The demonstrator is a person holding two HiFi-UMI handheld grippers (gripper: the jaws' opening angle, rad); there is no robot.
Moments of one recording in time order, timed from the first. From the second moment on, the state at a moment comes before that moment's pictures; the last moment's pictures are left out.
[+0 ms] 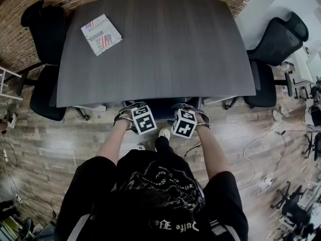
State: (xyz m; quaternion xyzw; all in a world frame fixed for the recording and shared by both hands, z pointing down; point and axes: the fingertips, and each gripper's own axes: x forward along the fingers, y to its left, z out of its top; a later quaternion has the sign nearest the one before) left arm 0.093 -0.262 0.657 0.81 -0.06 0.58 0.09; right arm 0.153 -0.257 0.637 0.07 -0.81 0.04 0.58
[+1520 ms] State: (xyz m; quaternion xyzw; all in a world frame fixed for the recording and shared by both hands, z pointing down) left arm 0.028 -0.256 0.405 0.92 -0.38 0.04 0.05; right arm 0.124 -0.262 0.412 0.49 -0.86 -0.01 0.14
